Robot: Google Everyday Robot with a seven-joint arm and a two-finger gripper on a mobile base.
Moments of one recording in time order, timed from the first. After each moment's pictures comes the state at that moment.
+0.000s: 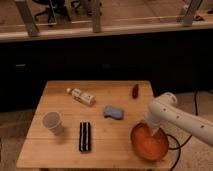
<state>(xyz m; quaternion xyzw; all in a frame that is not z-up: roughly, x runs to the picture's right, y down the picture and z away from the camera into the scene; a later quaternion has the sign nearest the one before) 0.246 0.237 0.828 -0.30 -0.12 -0.27 0.91</state>
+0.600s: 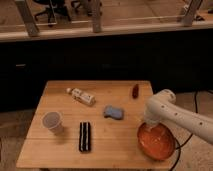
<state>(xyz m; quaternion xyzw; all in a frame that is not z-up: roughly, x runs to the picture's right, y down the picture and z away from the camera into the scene) 0.231 0.216 0.821 -0.29 -0.12 -0.27 0.91</state>
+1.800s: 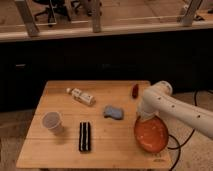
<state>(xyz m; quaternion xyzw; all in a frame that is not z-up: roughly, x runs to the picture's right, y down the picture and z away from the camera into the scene) 0.197 0.172 0.806 -0.27 -0.14 -0.28 0.91</state>
